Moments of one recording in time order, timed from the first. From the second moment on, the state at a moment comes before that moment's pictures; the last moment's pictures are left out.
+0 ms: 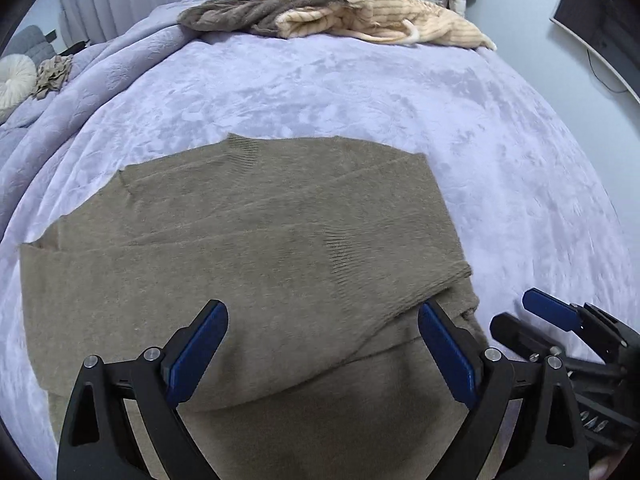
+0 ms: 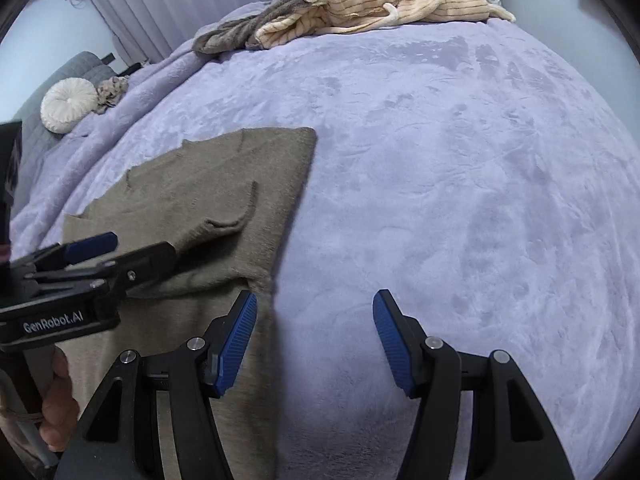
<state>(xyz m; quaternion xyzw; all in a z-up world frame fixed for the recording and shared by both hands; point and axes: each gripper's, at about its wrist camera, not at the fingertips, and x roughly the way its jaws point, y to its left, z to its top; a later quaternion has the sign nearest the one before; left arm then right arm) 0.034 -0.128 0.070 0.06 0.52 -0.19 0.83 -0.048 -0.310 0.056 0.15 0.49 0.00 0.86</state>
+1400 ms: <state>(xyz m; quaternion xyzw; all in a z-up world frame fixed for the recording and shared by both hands) 0.108 0.075 0.038 -0.06 0.54 -0.06 0.84 0.029 -0.249 0.034 0.14 0.51 0.01 0.85</state>
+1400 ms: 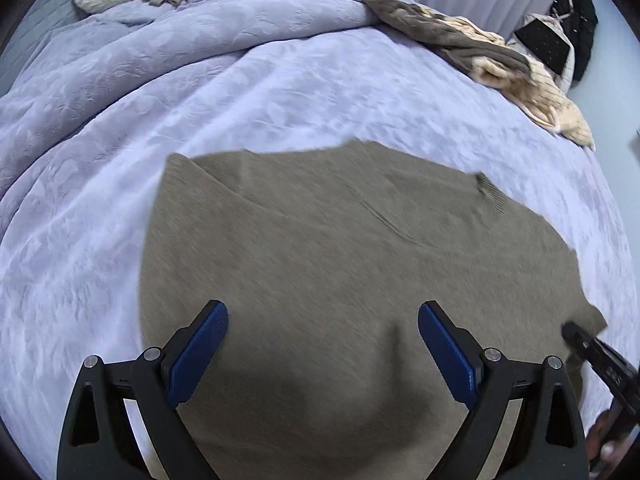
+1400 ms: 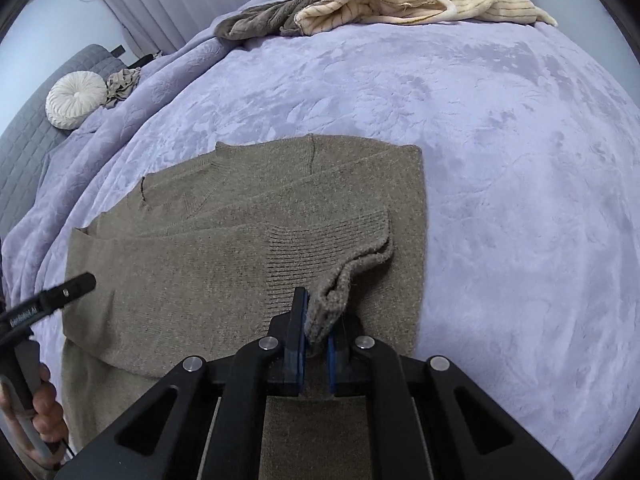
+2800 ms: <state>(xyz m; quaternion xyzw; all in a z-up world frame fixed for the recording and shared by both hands) -0.009 0.037 0.007 0.08 0.54 -0.11 0.83 -0.054 -0.123 0.020 -0.04 0.54 0.02 0.84</state>
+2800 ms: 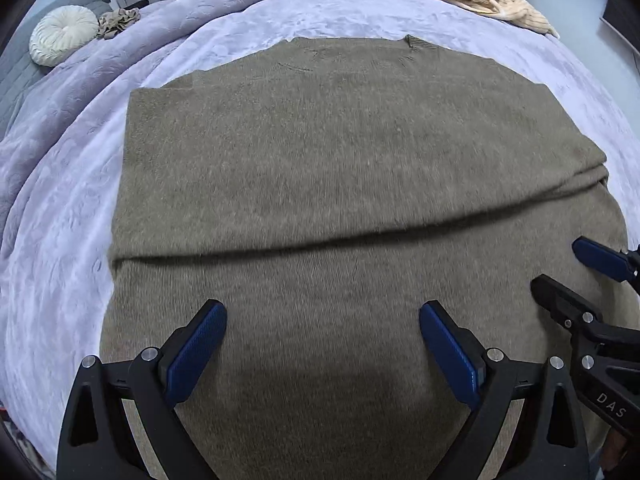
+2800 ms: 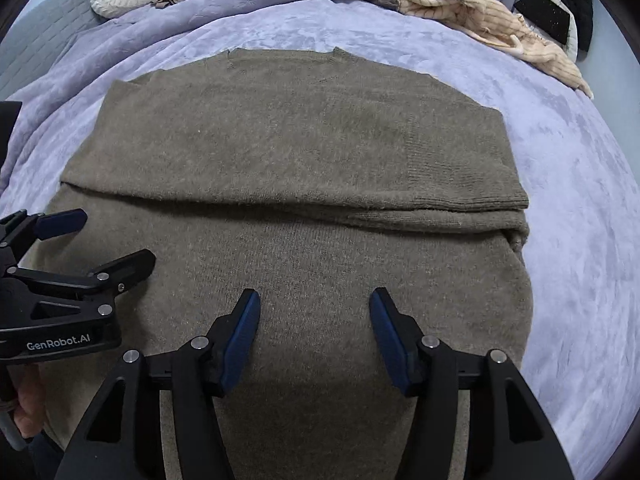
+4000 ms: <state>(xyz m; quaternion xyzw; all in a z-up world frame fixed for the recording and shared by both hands) -0.178 0.142 0.020 0.01 0.55 -0.14 0.82 -0.284 -0.149 0.039 -0.12 0.48 0.06 0.87</state>
